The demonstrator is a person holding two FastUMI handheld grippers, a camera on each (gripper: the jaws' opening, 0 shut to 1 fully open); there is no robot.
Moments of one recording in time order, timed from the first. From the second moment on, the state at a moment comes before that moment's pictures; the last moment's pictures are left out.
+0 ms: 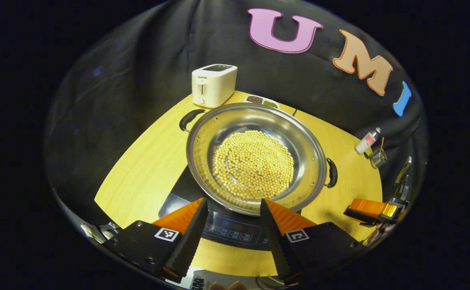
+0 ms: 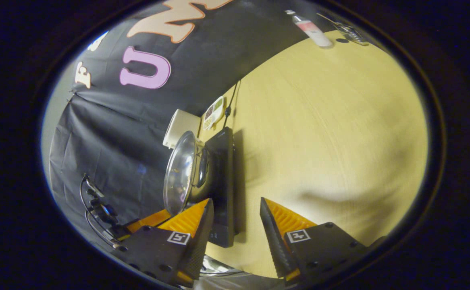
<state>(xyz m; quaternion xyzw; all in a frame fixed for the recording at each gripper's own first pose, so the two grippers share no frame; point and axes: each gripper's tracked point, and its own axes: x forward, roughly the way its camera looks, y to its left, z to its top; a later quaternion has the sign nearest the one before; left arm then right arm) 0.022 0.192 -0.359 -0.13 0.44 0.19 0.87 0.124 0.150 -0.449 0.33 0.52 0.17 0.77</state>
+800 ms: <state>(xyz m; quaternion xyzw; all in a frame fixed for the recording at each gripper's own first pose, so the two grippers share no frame) 0.023 0.102 -0.295 -0.07 0.33 0.10 0.93 0.097 0.027 -0.391 0.23 0.41 0.08 0.88</state>
